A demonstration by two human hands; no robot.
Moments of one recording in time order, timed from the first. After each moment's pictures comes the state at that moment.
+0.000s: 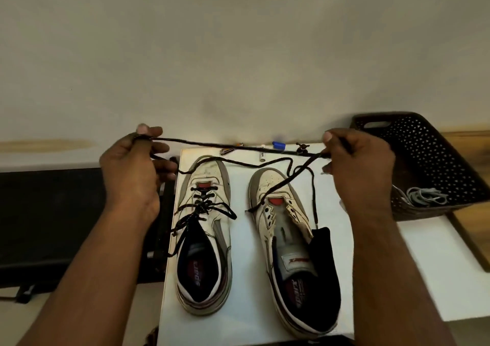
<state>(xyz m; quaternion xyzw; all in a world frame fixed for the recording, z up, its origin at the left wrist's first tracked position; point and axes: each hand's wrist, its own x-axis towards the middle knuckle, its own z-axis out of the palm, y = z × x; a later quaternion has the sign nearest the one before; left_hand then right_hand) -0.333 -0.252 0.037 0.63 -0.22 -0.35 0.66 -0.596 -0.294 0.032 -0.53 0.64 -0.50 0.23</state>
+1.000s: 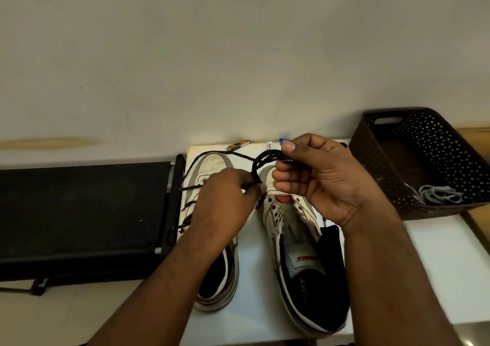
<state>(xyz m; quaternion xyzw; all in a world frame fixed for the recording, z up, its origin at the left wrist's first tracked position) -0.407 -0.239 0.012 0.69 -0.61 -0.28 0.26 -0.558 -0.270 0.059 -0.38 0.42 -0.42 0.71</state>
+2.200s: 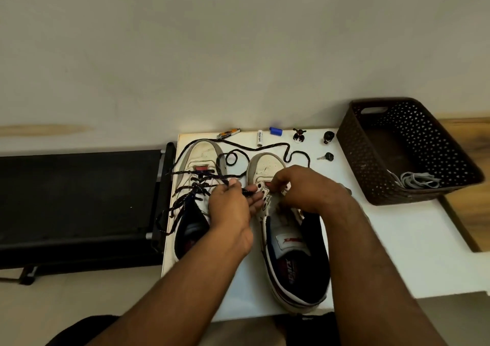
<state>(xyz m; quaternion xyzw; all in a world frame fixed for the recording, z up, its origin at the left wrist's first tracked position) -0.459 -0.228 -0.023 0.59 -0.04 -0.57 0.57 -0.574 -0.274 0.015 -0.72 0.60 0.06 0.35</state>
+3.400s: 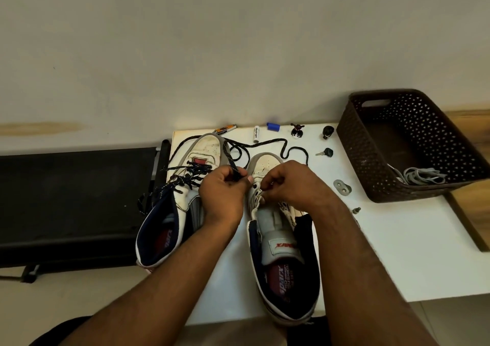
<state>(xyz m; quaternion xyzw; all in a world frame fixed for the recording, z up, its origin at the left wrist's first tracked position) -0.449 -0.244 -0.063 0.68 -0.34 -0.37 0.54 -0.577 -0.286 -0.029 -0.70 0.58 -0.07 0.40</state>
